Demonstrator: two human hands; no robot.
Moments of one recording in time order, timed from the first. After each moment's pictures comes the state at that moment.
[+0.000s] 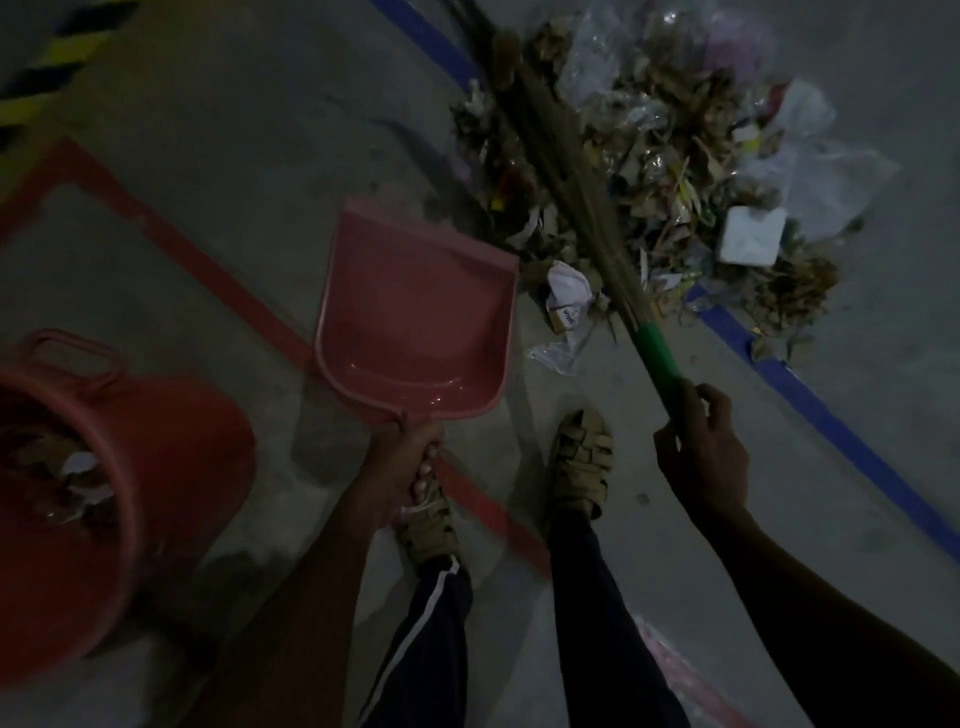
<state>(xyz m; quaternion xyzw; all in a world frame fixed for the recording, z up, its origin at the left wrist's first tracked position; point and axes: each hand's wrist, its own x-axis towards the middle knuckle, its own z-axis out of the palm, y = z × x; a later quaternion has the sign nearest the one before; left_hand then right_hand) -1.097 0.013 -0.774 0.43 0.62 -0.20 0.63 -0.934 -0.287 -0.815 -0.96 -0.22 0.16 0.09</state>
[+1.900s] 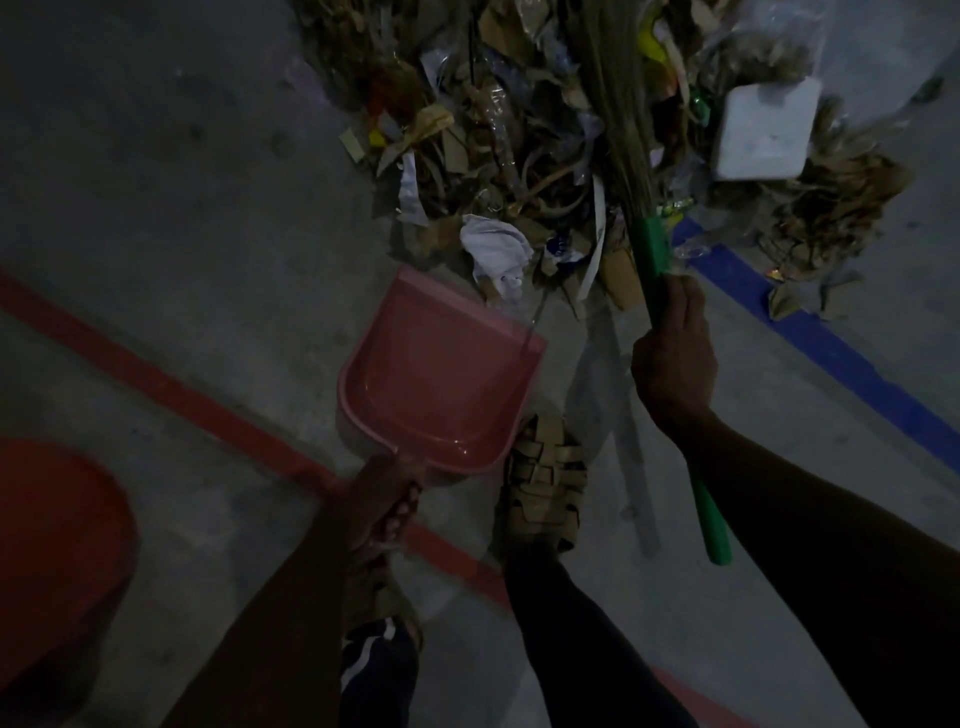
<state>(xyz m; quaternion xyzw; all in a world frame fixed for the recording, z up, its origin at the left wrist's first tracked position) -1.053 -0.064 -0.976 0.43 0.57 -0.42 0.56 -0.813 -0.306 -1.015 -0.97 -0.06 0.20 0.12</state>
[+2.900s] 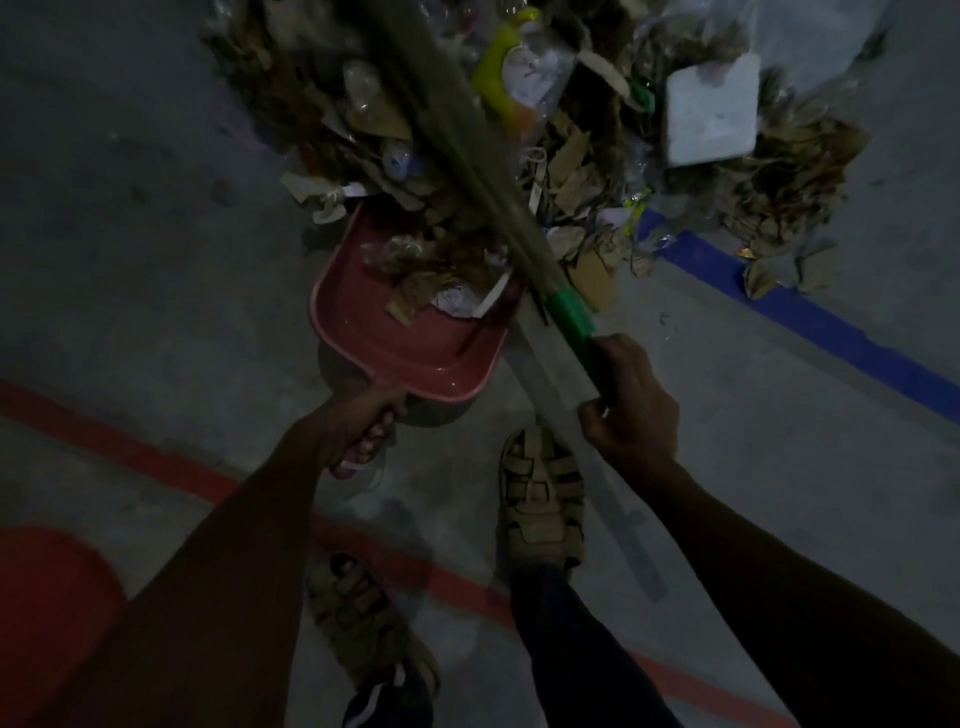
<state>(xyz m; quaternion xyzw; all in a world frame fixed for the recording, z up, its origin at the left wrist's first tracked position) -0.941 -0.014 -1.007 0.52 0.51 -0.44 0.53 -0.869 -0.321 -1.008 -0.94 -0.15 0.21 0.21</state>
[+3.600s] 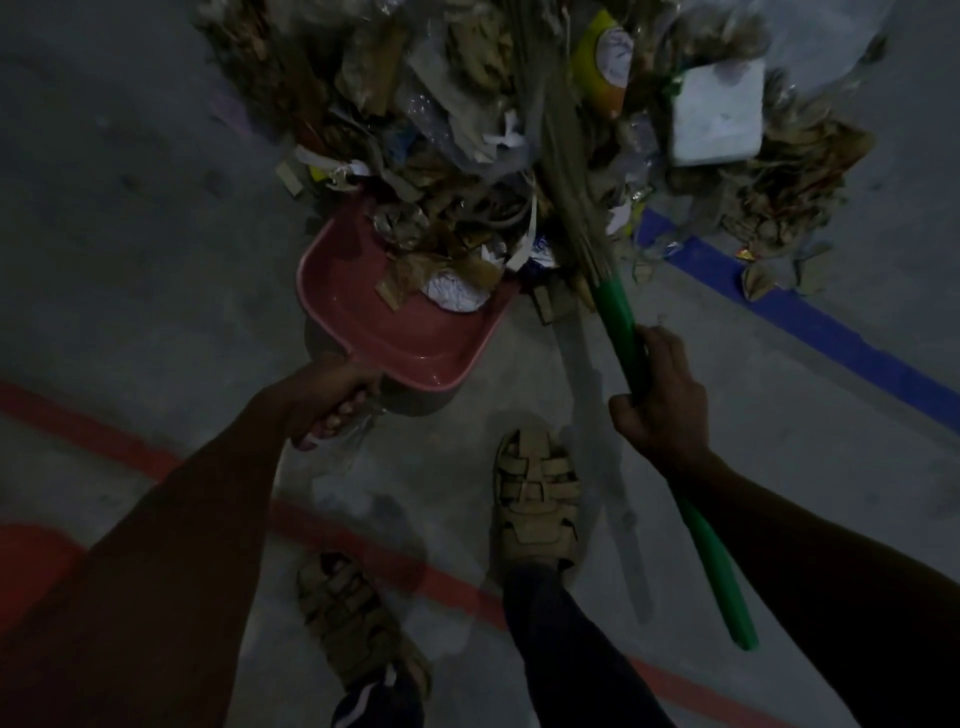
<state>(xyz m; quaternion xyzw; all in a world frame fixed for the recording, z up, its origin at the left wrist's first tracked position) -0.919 0.012 -0.997 0.59 0.46 -0.48 0.47 -0.849 -0.356 -1.019 -0.94 -0.12 0.24 0.20</state>
